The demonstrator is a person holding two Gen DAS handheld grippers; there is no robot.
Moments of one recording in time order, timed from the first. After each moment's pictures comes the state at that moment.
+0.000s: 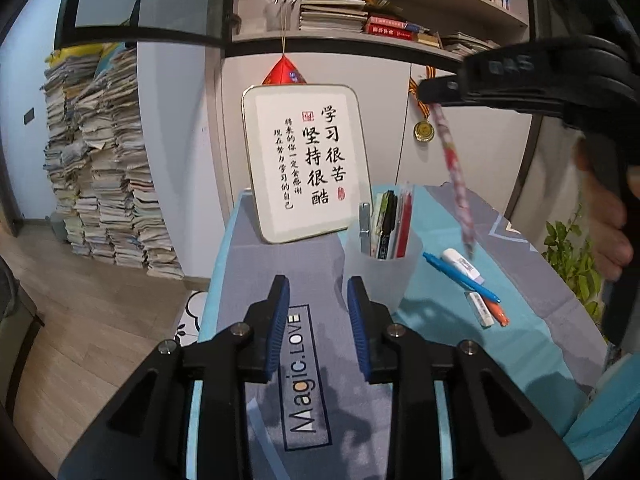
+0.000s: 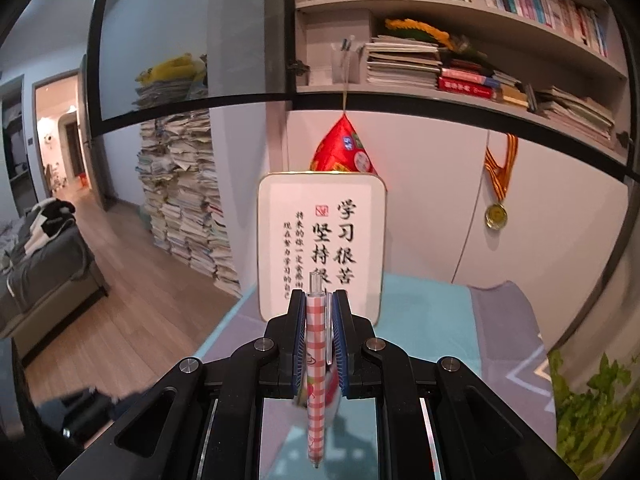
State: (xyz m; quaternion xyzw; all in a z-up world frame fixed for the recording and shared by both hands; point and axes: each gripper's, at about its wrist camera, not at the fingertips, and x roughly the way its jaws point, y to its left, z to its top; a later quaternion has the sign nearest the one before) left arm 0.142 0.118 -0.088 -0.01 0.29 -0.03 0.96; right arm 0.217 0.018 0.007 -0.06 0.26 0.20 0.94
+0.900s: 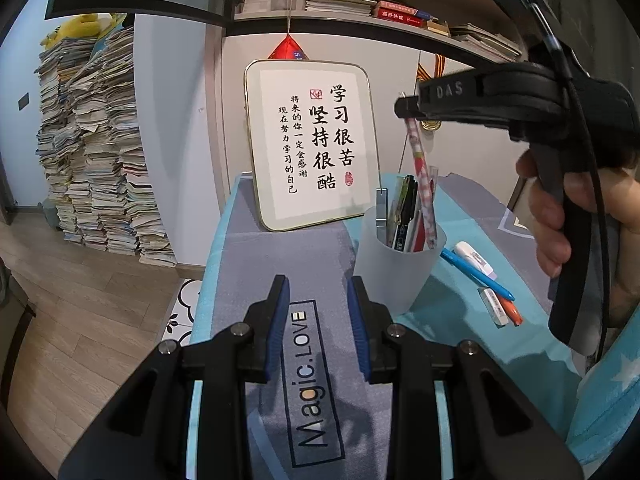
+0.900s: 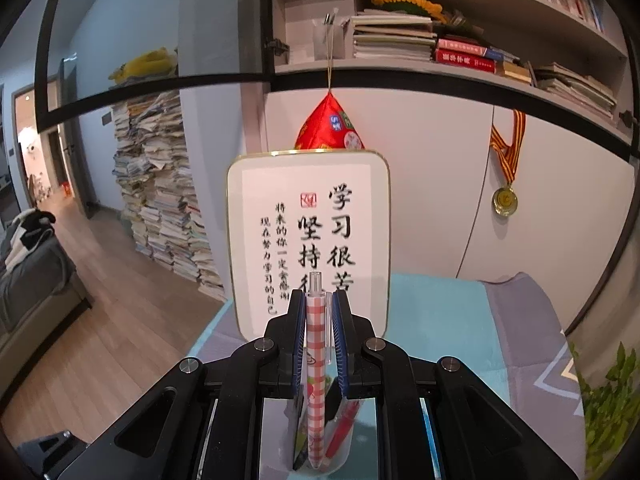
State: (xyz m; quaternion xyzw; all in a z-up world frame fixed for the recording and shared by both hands) left arm 0.163 0.131 -0.105 -0.02 0.31 -0.03 0.95; right arm 0.267 0.032 -0.033 -0.03 0.28 0.17 0.94
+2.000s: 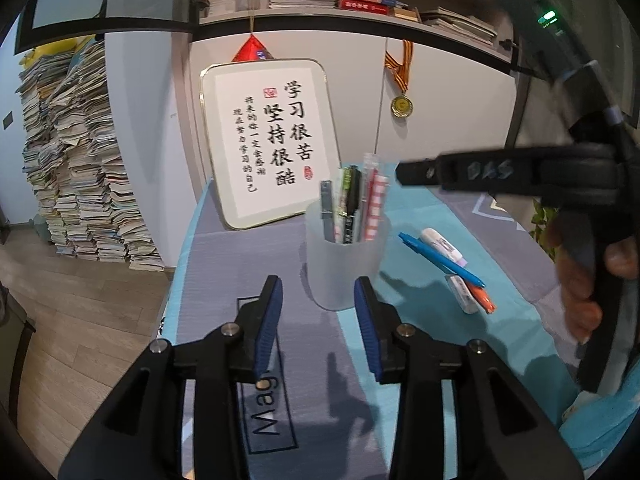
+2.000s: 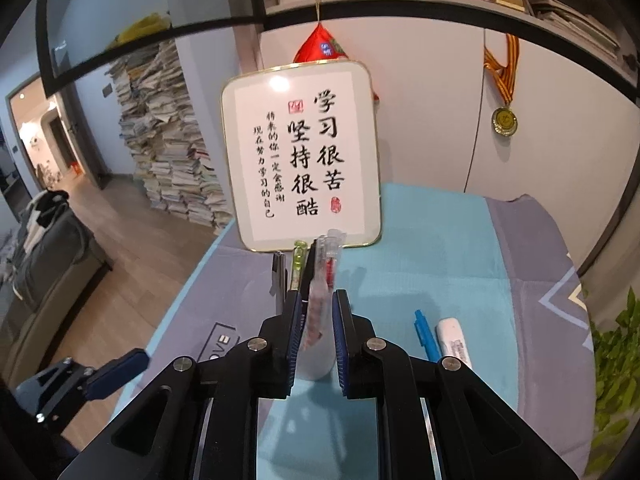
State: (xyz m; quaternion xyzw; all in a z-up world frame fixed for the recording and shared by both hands) left arm 0.156 0.087 -0.100 0.01 0.32 -0.06 0.94; right arm 0.230 -0.019 -0.061 -0.01 0.37 0.19 0.91
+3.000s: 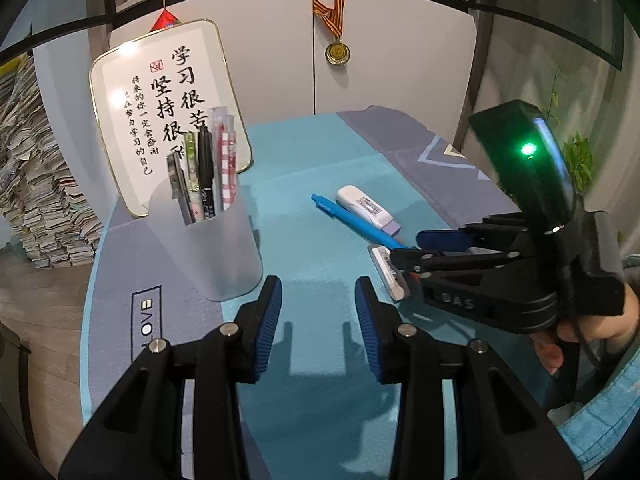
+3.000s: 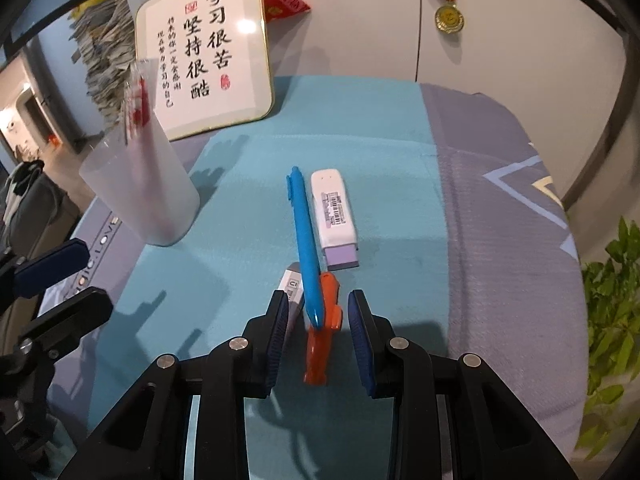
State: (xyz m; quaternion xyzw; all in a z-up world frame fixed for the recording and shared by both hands) left arm 0.182 -0.011 -0.129 0.05 0.39 -0.12 0.91; right arm 0.235 -0.119 -0.169 -0.04 0.48 0.16 0.86
